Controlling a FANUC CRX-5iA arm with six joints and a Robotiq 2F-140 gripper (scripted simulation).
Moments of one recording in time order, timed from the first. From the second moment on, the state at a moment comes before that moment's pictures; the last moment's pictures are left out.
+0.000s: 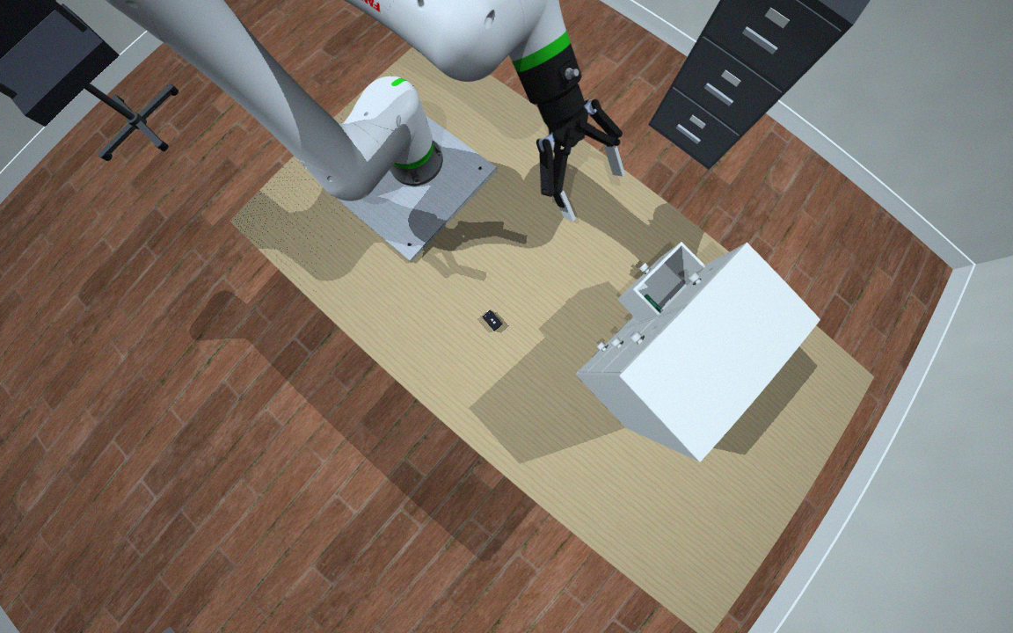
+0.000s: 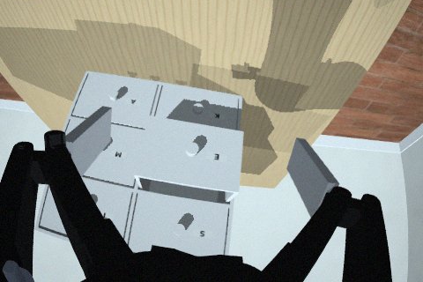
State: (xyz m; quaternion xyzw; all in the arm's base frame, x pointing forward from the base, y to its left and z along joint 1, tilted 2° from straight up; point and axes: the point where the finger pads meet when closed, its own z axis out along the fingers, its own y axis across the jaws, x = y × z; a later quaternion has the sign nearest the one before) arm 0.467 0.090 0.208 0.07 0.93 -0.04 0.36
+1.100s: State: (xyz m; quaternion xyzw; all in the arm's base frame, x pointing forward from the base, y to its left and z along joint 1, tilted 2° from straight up) arm 0.505 0.079 0.170 0.04 0.85 -0.02 0.53
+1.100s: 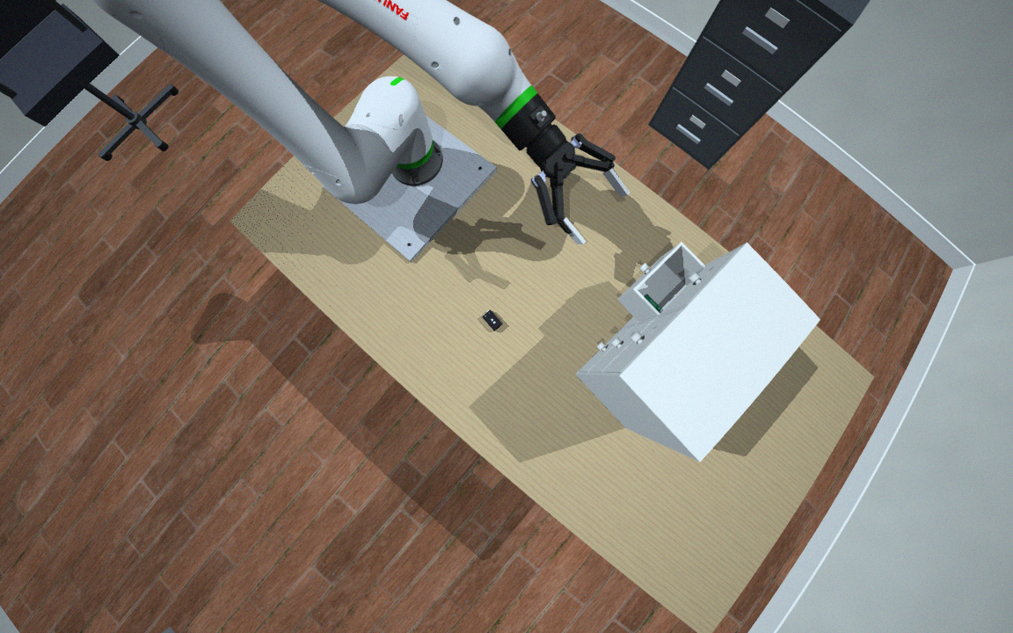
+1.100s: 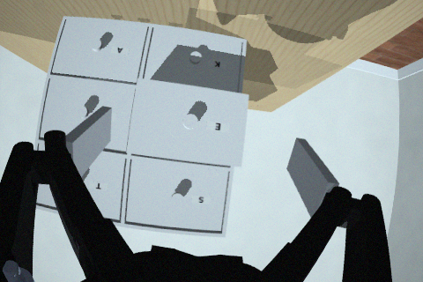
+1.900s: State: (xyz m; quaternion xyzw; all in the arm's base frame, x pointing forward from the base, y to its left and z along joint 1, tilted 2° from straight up) arm 0.508 0.080 0.173 0.06 0.82 -0.06 0.56
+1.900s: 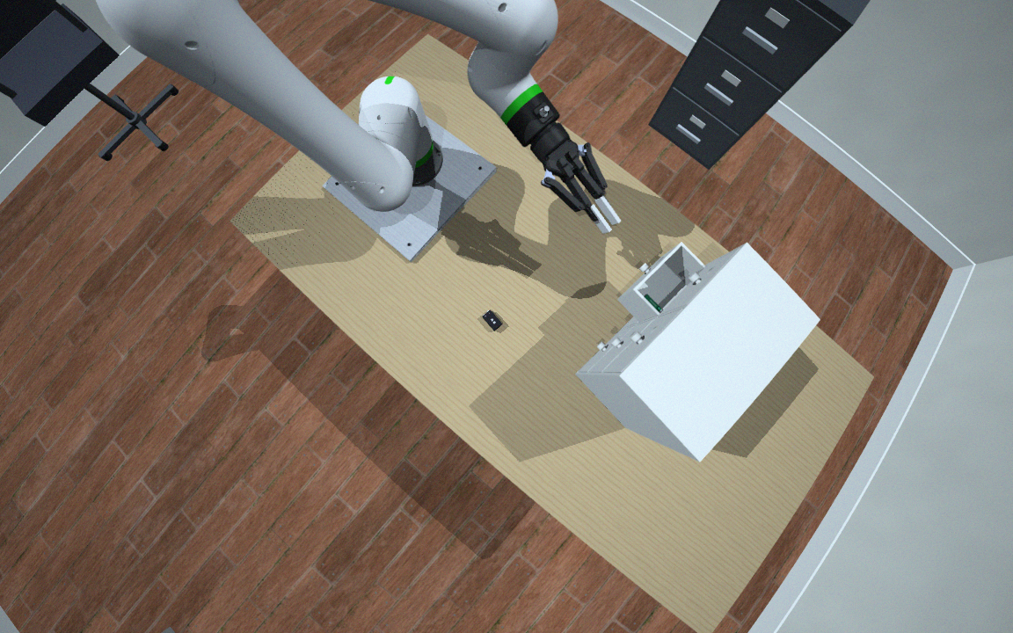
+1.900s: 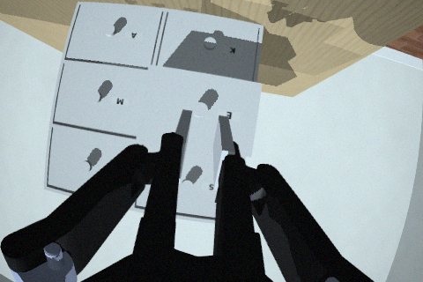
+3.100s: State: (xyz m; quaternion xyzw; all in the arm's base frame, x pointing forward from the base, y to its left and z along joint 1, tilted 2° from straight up) arm 0.560 0.069 0.153 0.07 0.82 -0.06 0.57
